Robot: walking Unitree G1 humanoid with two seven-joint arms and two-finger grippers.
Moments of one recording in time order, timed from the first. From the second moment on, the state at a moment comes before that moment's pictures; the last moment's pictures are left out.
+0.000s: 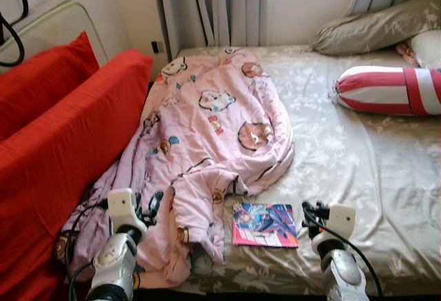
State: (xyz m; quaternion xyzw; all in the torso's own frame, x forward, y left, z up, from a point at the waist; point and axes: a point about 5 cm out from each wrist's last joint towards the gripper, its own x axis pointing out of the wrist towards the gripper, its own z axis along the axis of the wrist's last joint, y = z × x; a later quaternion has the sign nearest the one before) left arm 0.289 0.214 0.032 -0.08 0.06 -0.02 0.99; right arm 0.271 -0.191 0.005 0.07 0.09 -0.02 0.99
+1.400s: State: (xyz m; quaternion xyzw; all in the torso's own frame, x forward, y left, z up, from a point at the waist) left arm 0.302 0.190 0.073 -0.08 -0.03 -0.05 0.99; right arm 0.296 -0.193 0.040 0.05 0.03 -0.01 1.00
